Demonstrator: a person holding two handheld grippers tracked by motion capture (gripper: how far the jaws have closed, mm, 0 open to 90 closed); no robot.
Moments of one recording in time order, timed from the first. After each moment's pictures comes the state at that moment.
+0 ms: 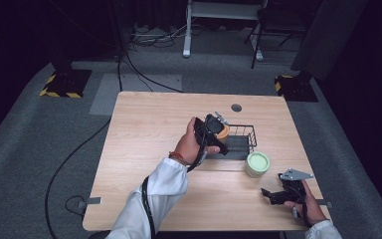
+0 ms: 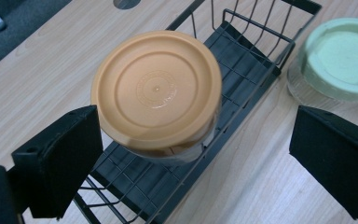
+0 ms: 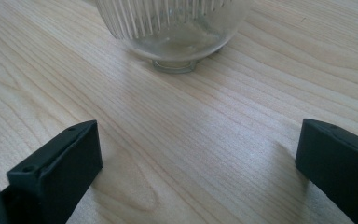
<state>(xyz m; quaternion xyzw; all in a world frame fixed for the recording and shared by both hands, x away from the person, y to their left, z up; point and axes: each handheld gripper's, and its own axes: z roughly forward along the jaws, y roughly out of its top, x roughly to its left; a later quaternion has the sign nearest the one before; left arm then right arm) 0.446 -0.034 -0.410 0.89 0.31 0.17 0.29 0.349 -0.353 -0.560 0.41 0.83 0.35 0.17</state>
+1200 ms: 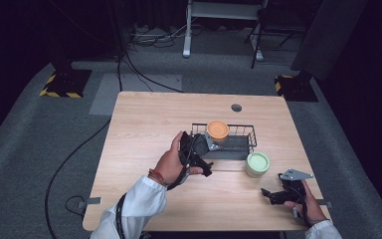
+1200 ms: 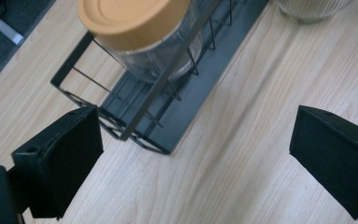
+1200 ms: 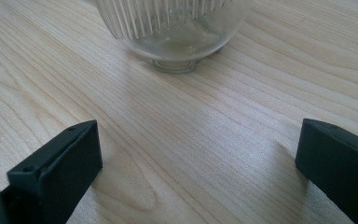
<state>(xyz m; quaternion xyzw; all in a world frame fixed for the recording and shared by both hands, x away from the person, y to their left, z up) 0.390 0.010 -0.428 0.91 0.24 0.21 0.25 0.349 -0.353 -0.560 0.41 0.83 0.35 0.17</state>
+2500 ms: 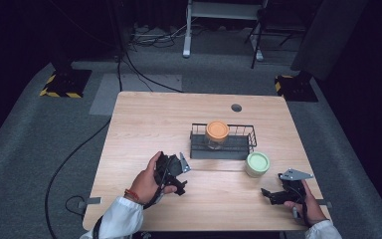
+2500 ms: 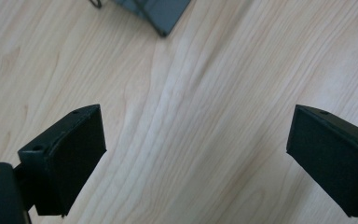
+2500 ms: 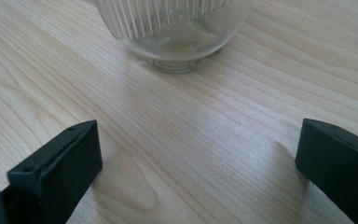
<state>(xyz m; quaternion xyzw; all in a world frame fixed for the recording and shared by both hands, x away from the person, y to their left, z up) 0.359 0.081 -0.494 0.92 0.25 0.21 0.20 0.349 -0.353 -0.560 0.41 0.83 0.35 0.17</state>
